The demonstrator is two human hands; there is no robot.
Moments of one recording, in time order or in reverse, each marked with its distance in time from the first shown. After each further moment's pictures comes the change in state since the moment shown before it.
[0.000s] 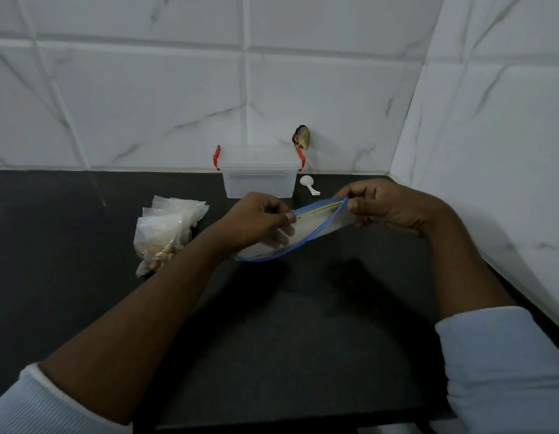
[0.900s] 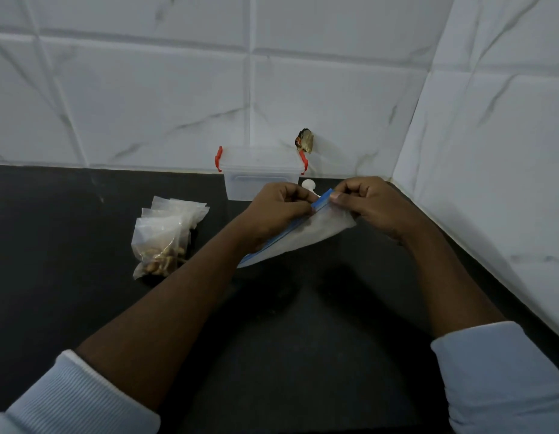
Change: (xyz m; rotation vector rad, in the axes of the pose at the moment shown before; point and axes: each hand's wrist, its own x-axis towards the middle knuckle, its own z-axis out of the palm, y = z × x) left_hand 0.027 0.011 0.018 -0.086 0.099 0.116; right_hand 0.016 -0.009 0.027 -0.182 0.318 -0.069
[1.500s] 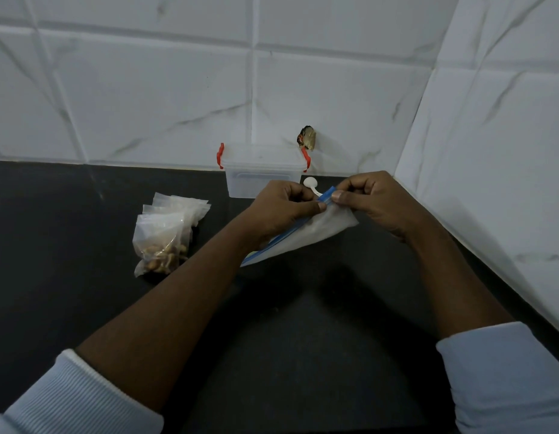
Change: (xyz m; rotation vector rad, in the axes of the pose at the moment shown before) left_hand -0.002 0.003 0.001 0.023 -0.017 -0.009; right_hand -0.002 -0.006 0.000 0.011 0.021 -0.076
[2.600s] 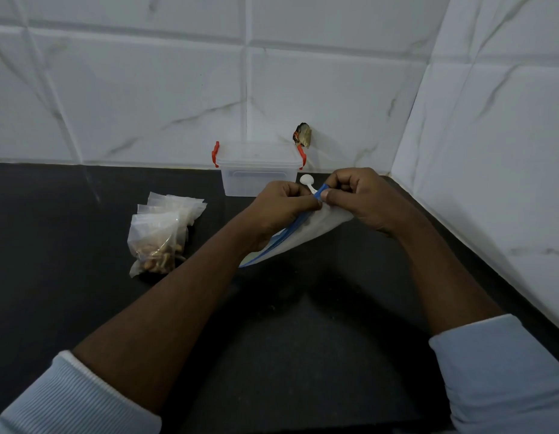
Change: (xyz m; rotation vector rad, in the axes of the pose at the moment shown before) left_hand 0.002 0.002 0.008 -0.051 0.017 -0.077; right_hand 0.007 0.002 0.009 -0.055 -0.026 -0.072
